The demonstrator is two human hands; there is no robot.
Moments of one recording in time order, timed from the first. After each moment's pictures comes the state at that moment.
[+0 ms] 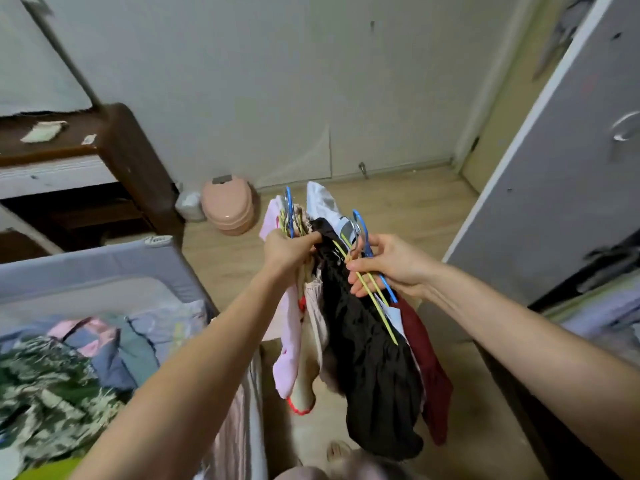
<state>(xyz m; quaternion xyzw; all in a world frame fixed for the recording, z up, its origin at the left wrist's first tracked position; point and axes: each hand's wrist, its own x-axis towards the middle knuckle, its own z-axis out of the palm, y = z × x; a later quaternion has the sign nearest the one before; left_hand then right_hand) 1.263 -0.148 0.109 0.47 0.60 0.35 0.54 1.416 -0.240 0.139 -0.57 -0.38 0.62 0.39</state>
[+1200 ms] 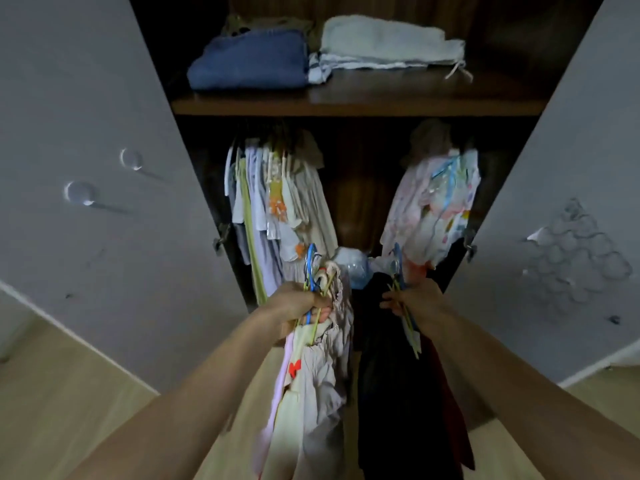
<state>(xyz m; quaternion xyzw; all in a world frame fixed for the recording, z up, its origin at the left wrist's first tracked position) 1.585 -0.439 0.127 0.72 0.14 -0.27 0.63 1.581 -0.643 0.085 -0.70 0.29 0.07 0.65</state>
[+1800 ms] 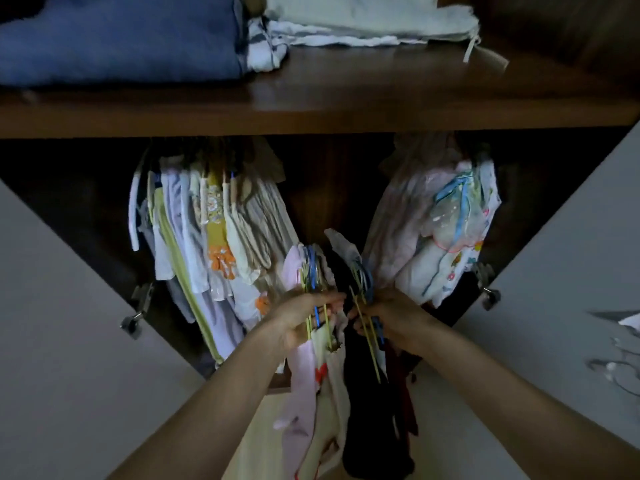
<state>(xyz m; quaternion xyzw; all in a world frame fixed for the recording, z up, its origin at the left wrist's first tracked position) 1.837 -0.509 0.044 0.58 0.12 -0.36 0.72 1.795 -0.667 0.043 -0.67 0.24 0.16 0.68</state>
